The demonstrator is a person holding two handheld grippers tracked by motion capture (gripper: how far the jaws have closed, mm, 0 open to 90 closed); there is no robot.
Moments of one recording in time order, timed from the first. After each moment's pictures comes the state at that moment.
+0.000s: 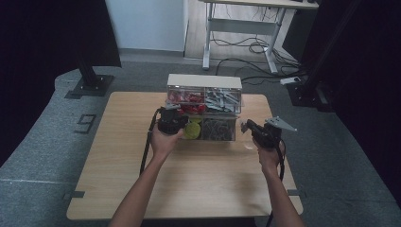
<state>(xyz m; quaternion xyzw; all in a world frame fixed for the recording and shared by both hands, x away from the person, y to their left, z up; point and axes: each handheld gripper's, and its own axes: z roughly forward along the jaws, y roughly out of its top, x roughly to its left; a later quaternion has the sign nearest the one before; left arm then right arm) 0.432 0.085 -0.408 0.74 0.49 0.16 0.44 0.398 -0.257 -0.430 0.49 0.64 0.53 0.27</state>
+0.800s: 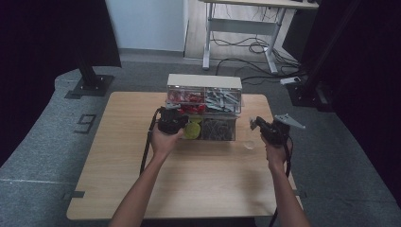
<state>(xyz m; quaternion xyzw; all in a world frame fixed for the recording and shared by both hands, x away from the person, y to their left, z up) 0.433 0.085 -0.408 0.74 0.49 0.16 0.43 0.410 -0.284 -0.429 0.52 0.62 0.51 0.28</state>
